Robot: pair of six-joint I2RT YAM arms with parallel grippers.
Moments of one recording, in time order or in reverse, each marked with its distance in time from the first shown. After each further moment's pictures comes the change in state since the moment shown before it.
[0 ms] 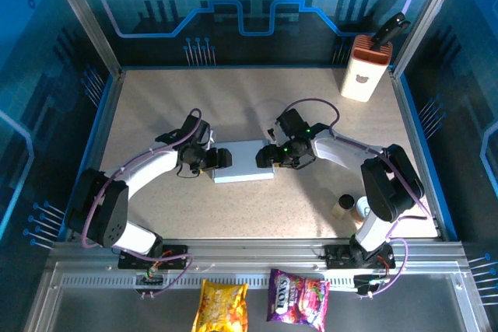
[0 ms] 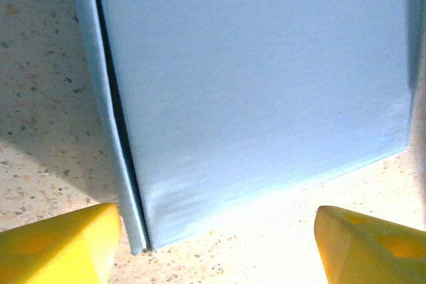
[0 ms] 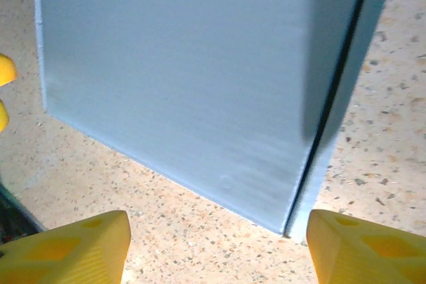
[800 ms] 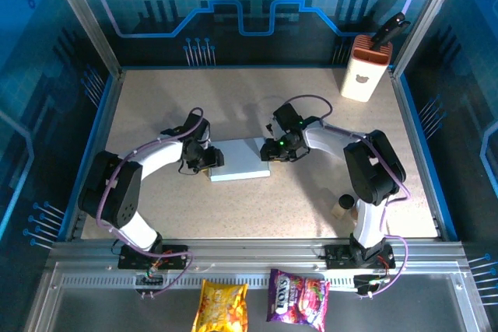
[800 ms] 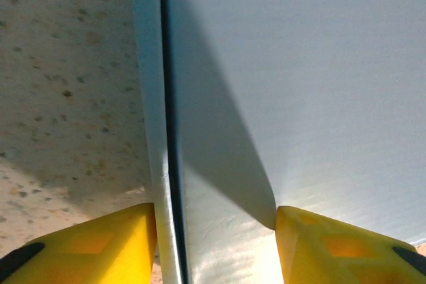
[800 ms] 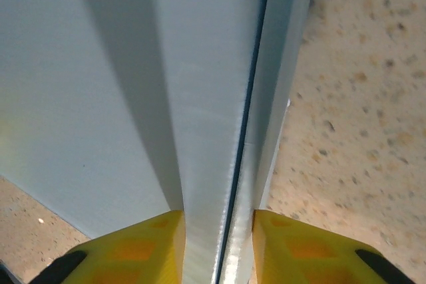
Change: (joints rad) left arm 0.061 0.146 0.042 0.006 -0.047 0.005; right arm -0.029 0.187 0.135 0.011 0.015 -0.015
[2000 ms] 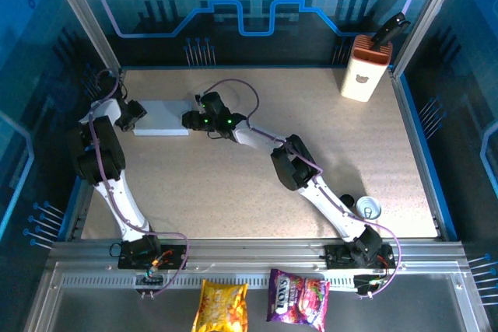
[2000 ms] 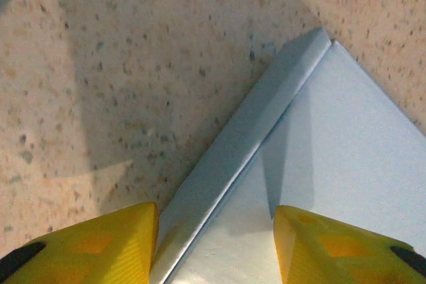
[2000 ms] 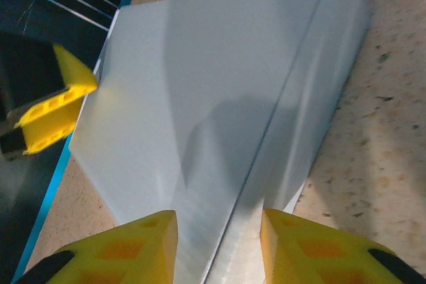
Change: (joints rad) left arm 0.681 0.456 0.585 0.050 -0.123 0.082; right arm 0.259 0.923 1.212 0.413 0.113 0.315
